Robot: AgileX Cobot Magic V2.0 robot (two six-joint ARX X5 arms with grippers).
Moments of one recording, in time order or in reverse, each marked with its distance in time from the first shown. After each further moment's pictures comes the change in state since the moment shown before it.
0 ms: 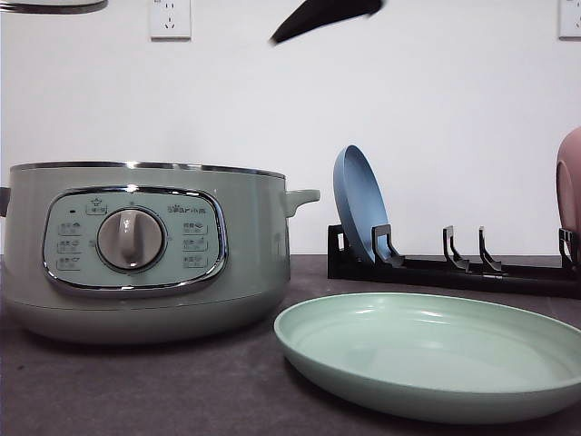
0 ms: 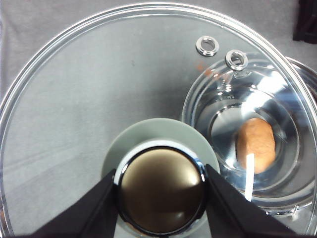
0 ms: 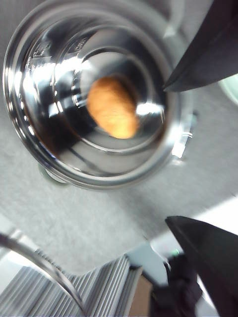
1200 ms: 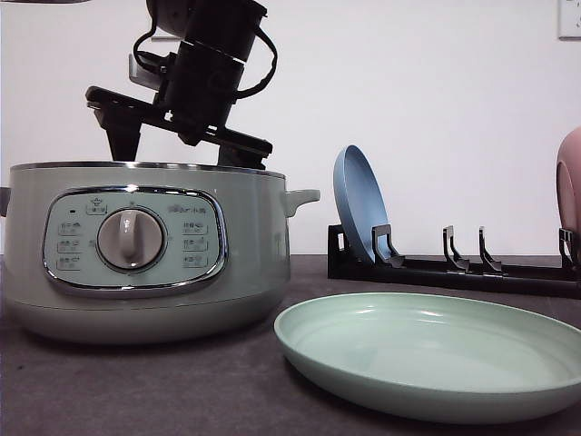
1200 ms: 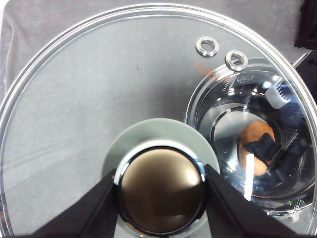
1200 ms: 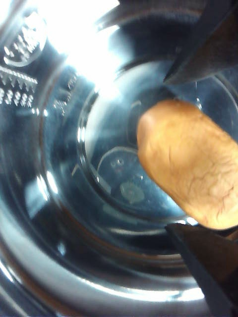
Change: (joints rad) left_arx 0.004 -0.014 0.000 0.000 -0.001 0.000; right_arx 0.145 0.527 0.328 -0.009 0.377 0.137
